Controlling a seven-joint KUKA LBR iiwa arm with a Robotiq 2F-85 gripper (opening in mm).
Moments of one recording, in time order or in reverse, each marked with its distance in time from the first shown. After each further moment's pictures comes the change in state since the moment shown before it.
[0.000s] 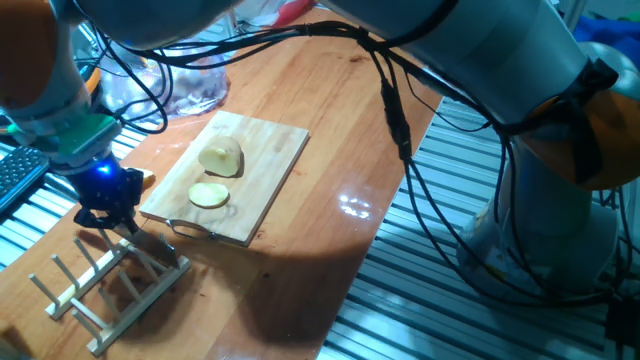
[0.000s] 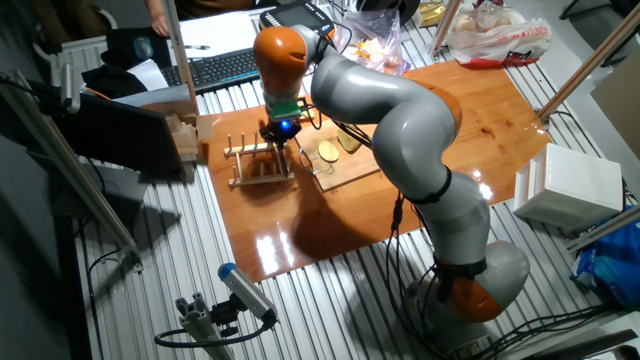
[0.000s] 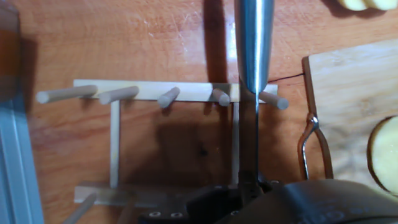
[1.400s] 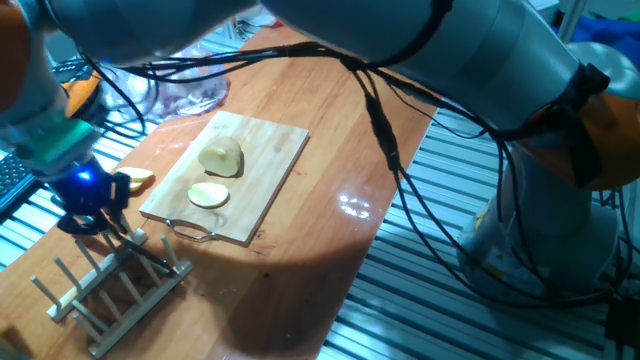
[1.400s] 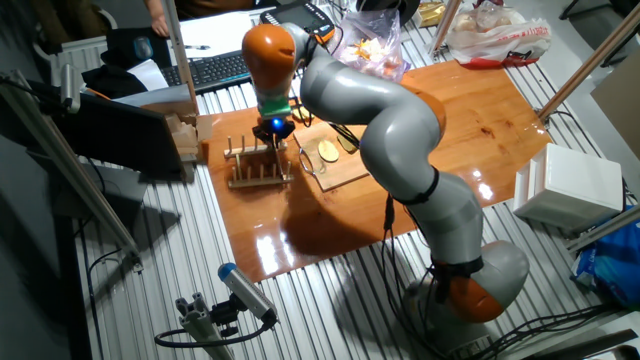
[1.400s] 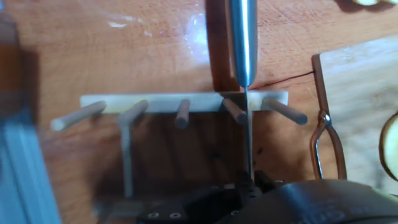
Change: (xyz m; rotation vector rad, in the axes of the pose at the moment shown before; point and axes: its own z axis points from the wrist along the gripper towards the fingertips) arm -0.002 0.024 -0.019 0.032 0.049 0.051
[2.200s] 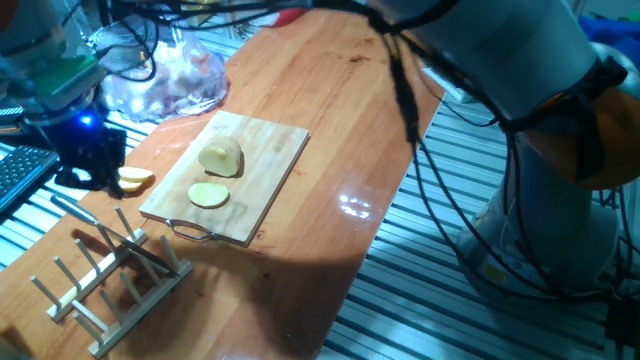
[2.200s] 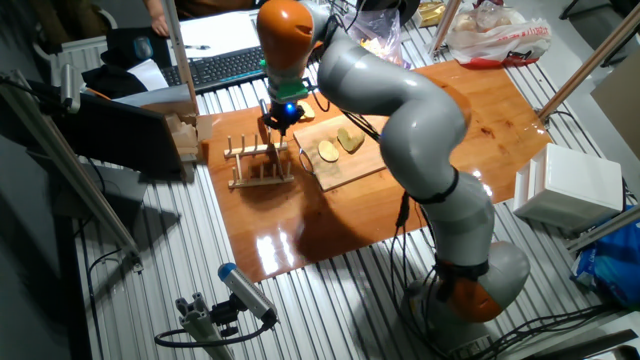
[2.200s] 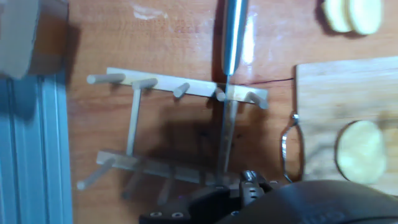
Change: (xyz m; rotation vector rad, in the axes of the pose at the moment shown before) arm 0.027 -0.035 -0.075 -0.022 -0.077 -0.177
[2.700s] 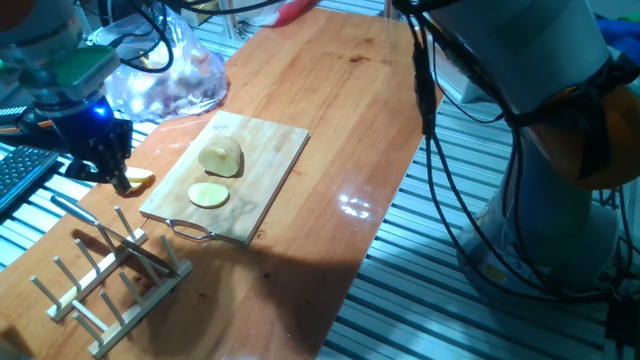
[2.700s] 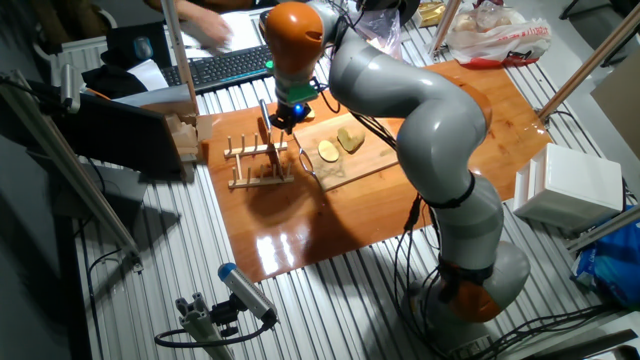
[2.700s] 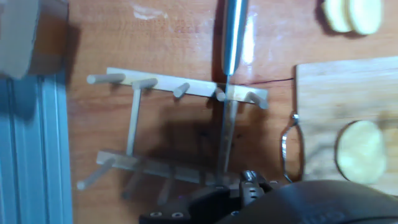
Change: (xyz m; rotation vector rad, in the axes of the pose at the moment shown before) arm 0.001 -0.004 -0.004 -0.021 -0.029 -0.067
